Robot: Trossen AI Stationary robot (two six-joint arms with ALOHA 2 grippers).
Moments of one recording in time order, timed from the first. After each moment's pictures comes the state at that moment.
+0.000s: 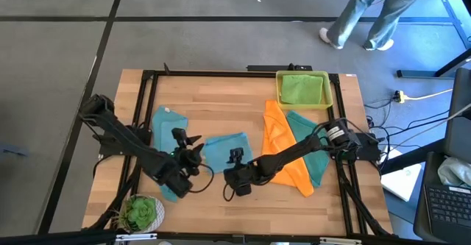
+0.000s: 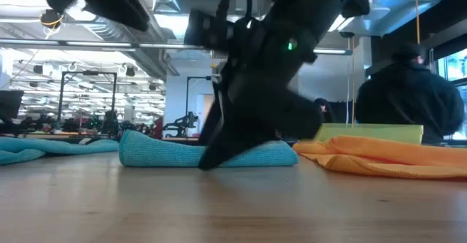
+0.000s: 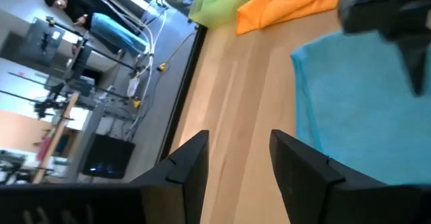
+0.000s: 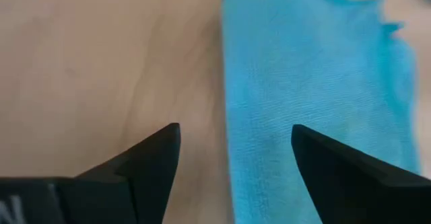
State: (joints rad) left arm -0.65 1.52 1.12 -1.07 -1.12 -0.61; right arm 0.36 2.17 1.44 -0.29 0.40 -0.04
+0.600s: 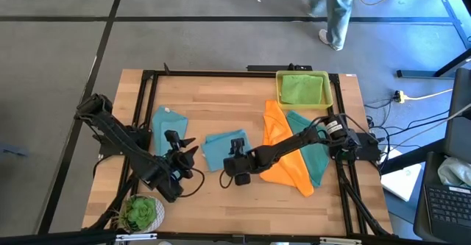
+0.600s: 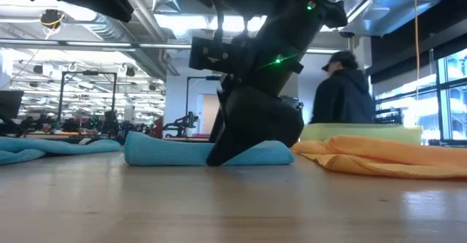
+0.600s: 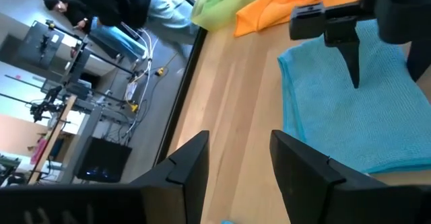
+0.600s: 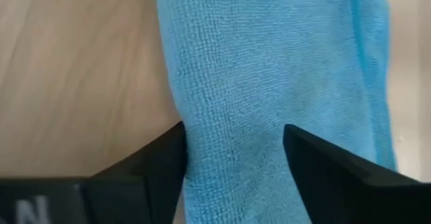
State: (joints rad) left arm -0.72 1.50 1.12 -1.19 -1.13 -0.76; right arm 0.26 2.18 1.42 -0.35 0.41 -0.06
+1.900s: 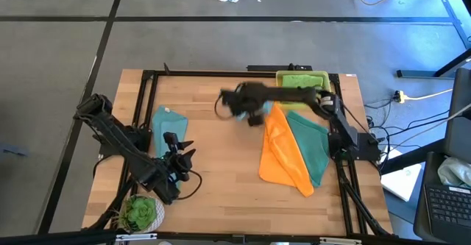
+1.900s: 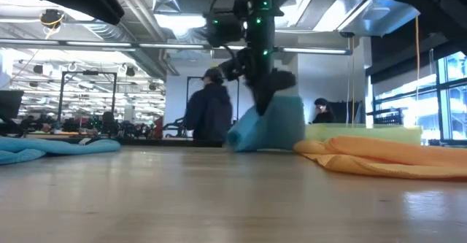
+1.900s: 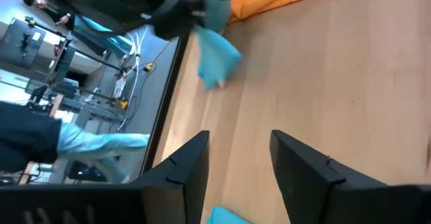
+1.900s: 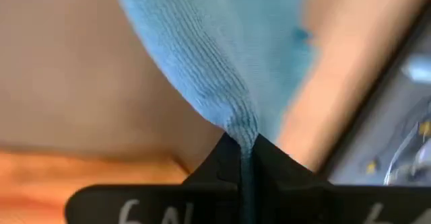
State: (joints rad) left arm -0.76 1.50 1.12 -1.23 -1.07 -0.78; right arm -0.22 2.19 1.91 -1.22 0.41 -0.49
